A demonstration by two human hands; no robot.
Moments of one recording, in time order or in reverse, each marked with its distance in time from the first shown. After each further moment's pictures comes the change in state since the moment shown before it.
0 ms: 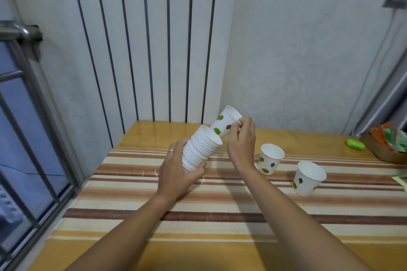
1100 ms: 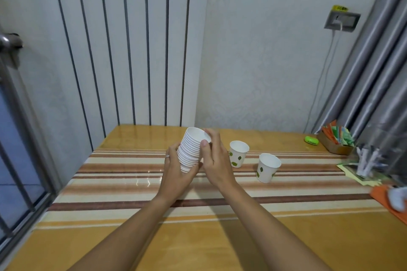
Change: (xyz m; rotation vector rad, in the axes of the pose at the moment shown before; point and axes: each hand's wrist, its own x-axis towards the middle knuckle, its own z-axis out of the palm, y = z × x) left_hand -0.042 0.063 0.023 -0.283 -0.052 -0.026; right_hand -0.072 -0.038 -0.079 -0.009 -0.287 -0.166
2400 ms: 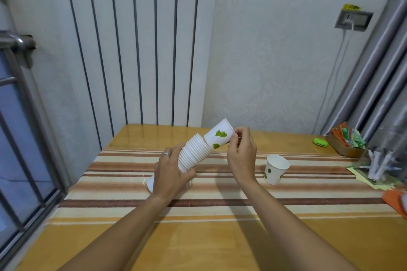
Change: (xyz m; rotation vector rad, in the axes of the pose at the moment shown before) left_hand 0.007 -0.014 -0.029 0.393 -0.003 0.006; right_hand 0.021 0.015 -0.022 -0.069 0.328 0.081
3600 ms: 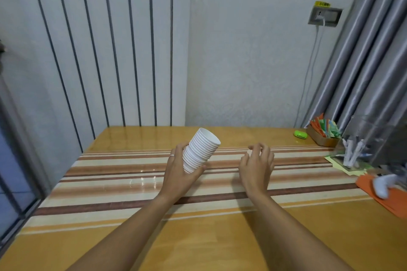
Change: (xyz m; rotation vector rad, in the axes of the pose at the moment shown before) left_hand -0.012 0.050 0.044 -0.339 -0.103 0.058; right_hand -0.020 0.087 -0.066 -0.607 0.058 0.171
